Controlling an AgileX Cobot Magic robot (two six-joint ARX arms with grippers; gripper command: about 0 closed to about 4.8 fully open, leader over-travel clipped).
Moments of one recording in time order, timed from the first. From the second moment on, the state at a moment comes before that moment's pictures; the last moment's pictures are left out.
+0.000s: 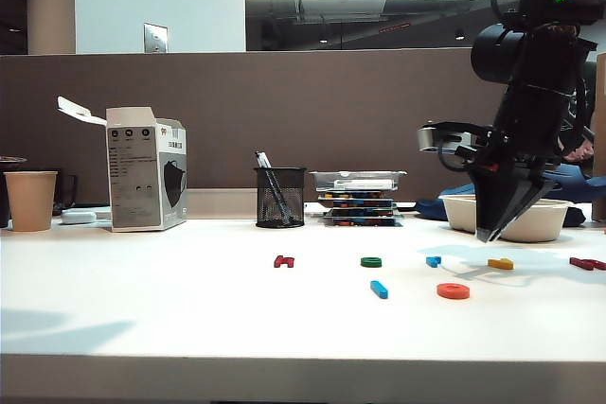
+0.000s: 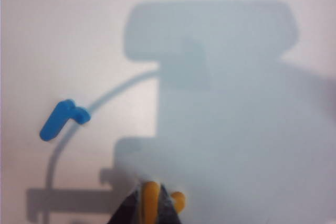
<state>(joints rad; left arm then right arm) -1.12 0.99 1.35 -0.91 -0.48 -0.82 0.20 1.89 1.38 -0.72 -0.18 -0.39</state>
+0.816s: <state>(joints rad) -1.12 0.99 1.35 -0.91 -0.48 -0.82 0.20 1.89 1.38 -0.68 -0.26 -0.40</state>
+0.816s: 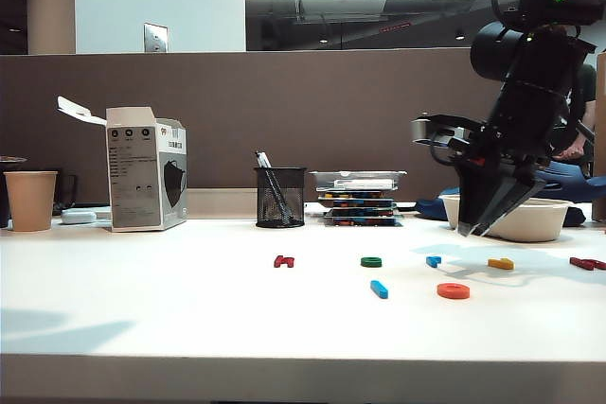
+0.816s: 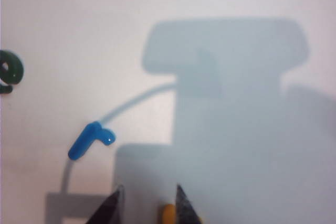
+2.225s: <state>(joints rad) -1.12 0.99 1.35 -0.91 -0.48 -0.82 0.19 1.93 1.37 -0.74 -0.18 -0.48</state>
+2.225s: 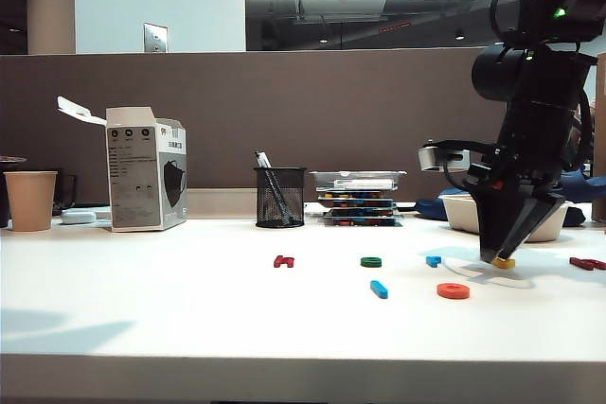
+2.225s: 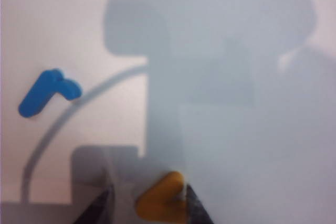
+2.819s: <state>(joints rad) -1.12 0.99 1.35 -0.91 -0.48 -0.82 0.19 1.96 1.38 -0.76 -0.18 -0.48</state>
